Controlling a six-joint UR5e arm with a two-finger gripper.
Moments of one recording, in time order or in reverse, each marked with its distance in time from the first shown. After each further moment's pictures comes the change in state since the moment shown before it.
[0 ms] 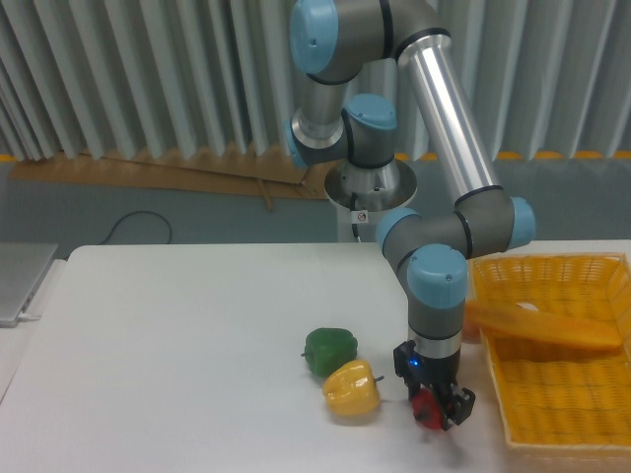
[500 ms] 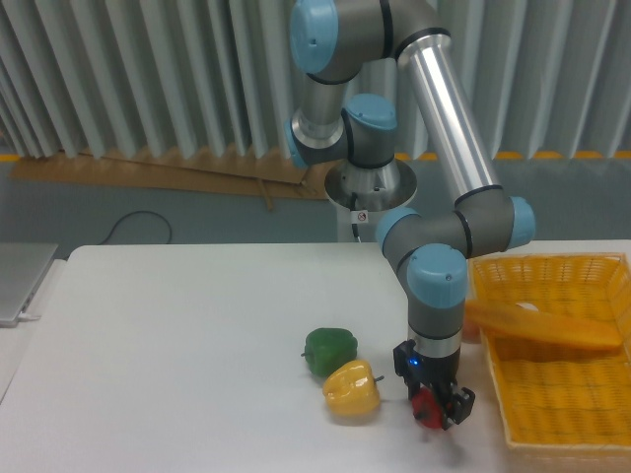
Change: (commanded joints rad) arm 0.000 0.020 -0.005 -0.005 -0.002 0.003
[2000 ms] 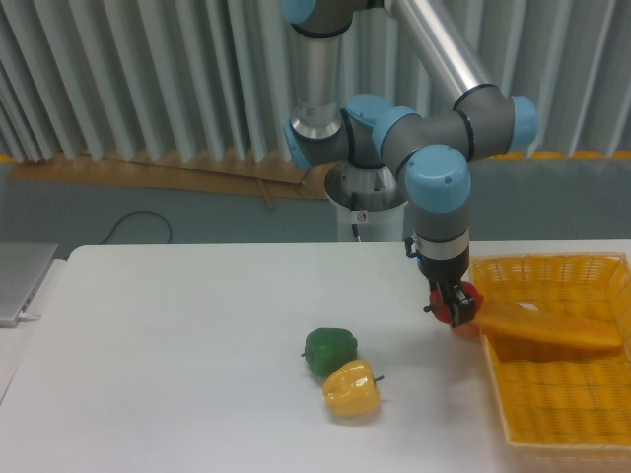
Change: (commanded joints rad) arm 0.074 0.267 -0.035 -0.393 0.143 0.533
